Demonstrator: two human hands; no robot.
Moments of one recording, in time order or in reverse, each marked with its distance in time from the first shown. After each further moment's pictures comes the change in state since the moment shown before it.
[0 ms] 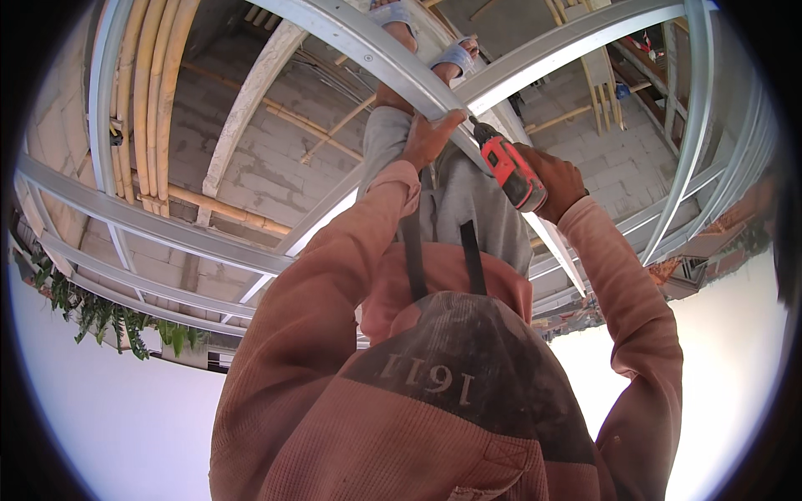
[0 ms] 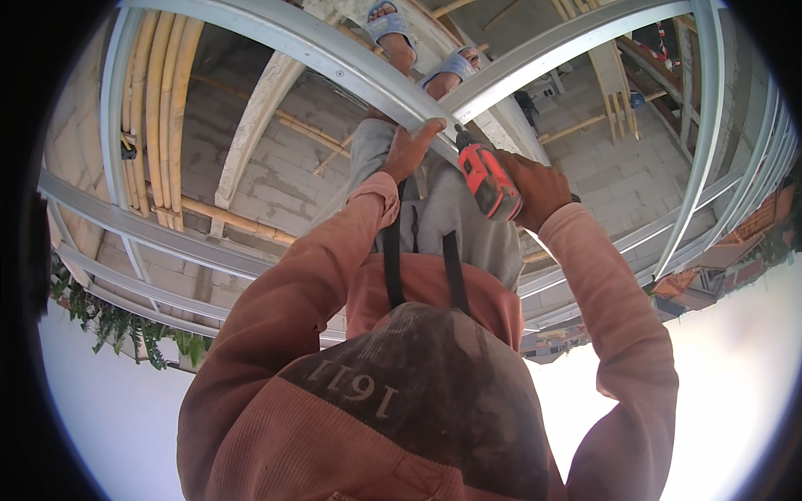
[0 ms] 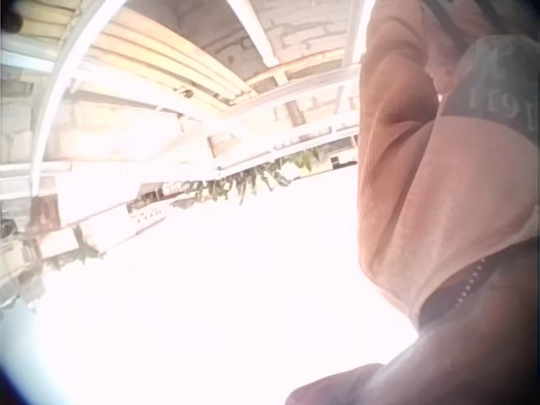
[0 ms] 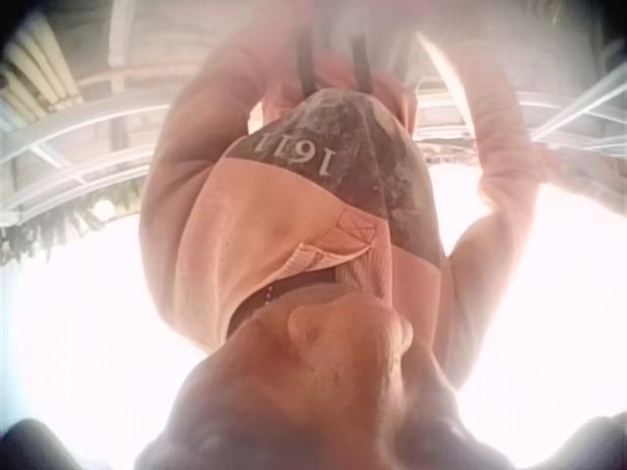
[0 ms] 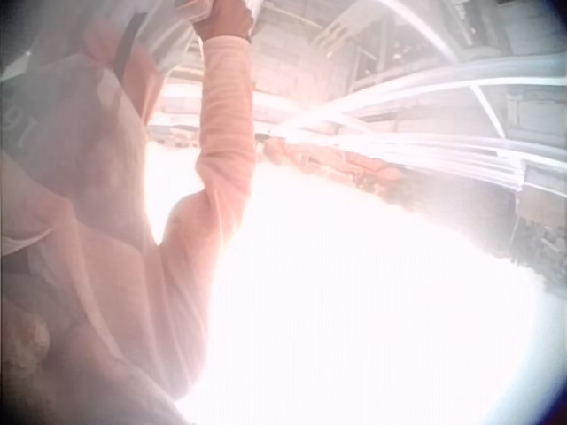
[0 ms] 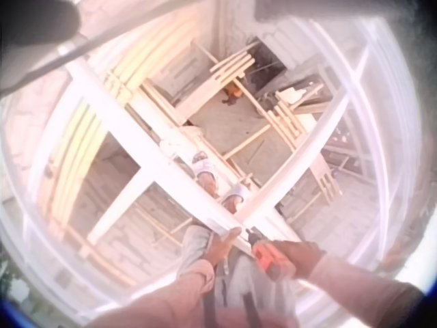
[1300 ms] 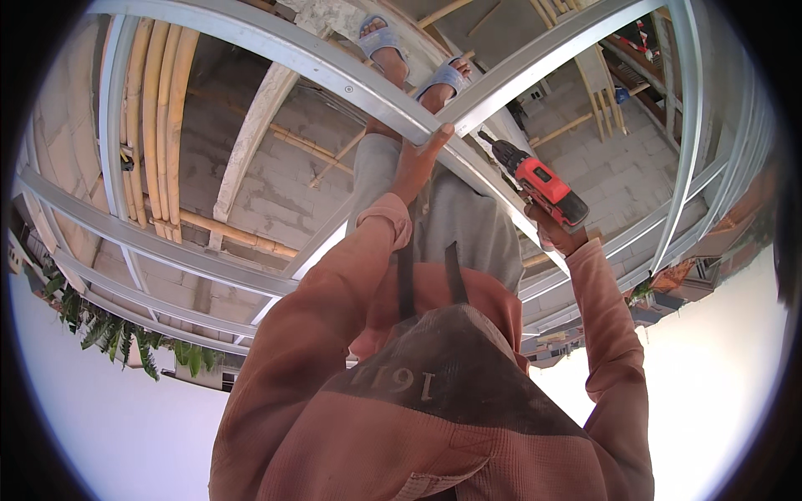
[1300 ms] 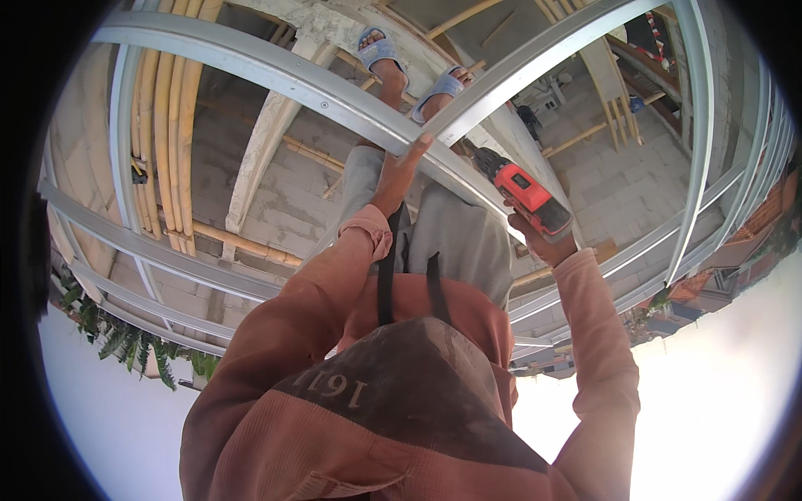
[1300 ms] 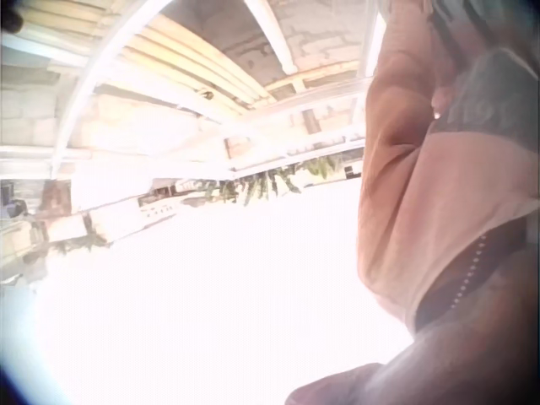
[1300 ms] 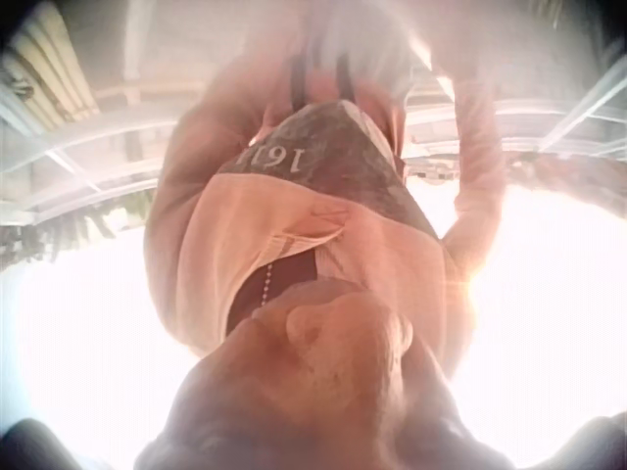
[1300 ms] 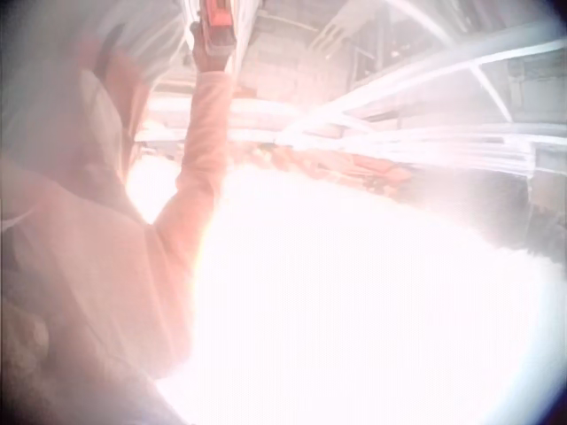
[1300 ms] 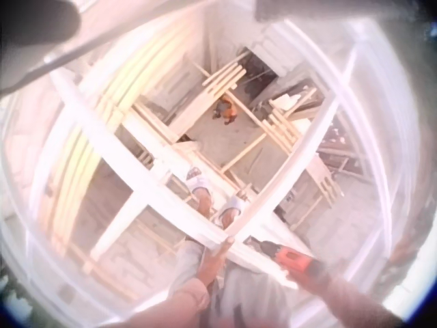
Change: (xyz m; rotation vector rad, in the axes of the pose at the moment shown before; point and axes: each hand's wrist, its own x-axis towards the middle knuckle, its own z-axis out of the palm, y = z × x) left_hand -0.017 0.029 0.012 -0.035 0.041 0.024; right_hand -0.051 0.058 0.052 1.291 0.142 0.163
